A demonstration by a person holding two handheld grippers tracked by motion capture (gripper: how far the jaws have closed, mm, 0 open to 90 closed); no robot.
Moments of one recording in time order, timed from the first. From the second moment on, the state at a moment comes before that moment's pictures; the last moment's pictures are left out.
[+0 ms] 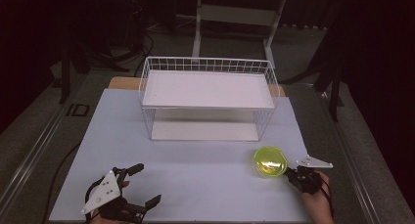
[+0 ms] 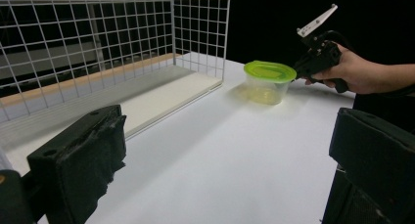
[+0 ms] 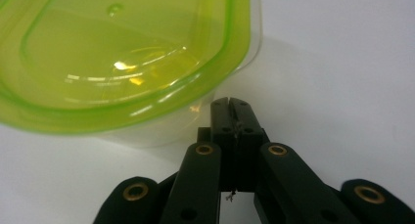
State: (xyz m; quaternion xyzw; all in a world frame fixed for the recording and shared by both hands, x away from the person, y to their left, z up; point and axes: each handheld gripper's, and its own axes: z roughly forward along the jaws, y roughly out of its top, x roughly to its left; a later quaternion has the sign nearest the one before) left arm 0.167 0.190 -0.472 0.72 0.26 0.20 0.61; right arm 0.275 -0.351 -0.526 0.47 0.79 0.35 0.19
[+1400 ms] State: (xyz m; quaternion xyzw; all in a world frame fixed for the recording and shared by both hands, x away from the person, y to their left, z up) left arm 0.166 0.189 -0.472 0.73 0.26 0.20 0.60; right arm 0.287 -0.282 -0.522 0.40 0.82 0.38 0.15
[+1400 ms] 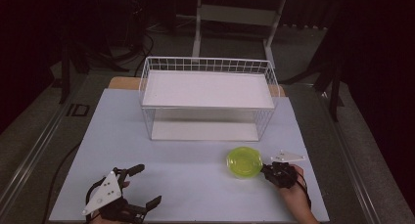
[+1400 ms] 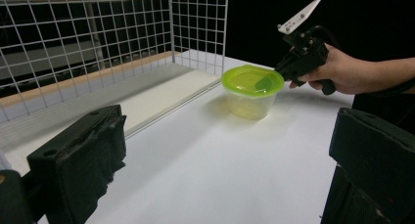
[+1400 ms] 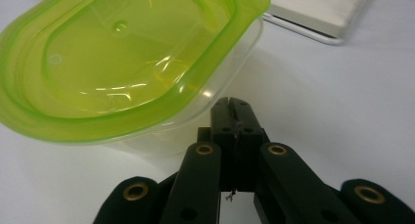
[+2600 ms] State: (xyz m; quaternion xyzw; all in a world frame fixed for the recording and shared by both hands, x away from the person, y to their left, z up) left arm 0.164 0.188 -0.471 0.73 0.26 0.20 0.60; right arm 0.285 -0.234 -0.524 0.37 0.84 0.37 0.12
